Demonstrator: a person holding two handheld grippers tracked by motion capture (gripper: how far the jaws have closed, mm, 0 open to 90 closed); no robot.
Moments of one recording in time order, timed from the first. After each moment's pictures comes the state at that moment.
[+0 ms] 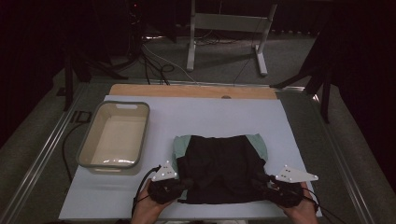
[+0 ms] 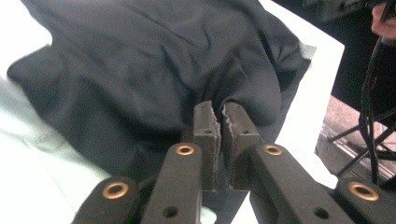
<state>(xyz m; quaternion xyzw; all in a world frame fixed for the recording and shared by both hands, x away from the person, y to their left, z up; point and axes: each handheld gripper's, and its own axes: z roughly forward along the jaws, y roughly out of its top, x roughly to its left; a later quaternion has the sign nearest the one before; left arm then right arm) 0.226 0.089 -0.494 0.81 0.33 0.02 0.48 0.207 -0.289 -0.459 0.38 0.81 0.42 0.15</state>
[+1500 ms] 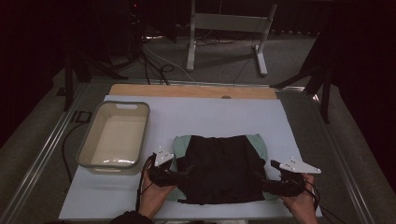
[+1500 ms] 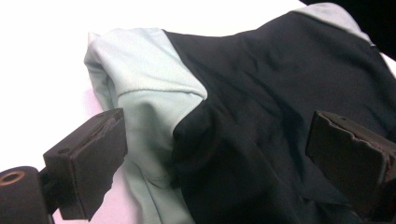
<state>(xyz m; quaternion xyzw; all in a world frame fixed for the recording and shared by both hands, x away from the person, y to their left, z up) 0.266 0.084 -0.501 0.75 0.46 0.13 0.46 0.229 -0.300 -0.465 0.45 0.77 0.41 0.20</state>
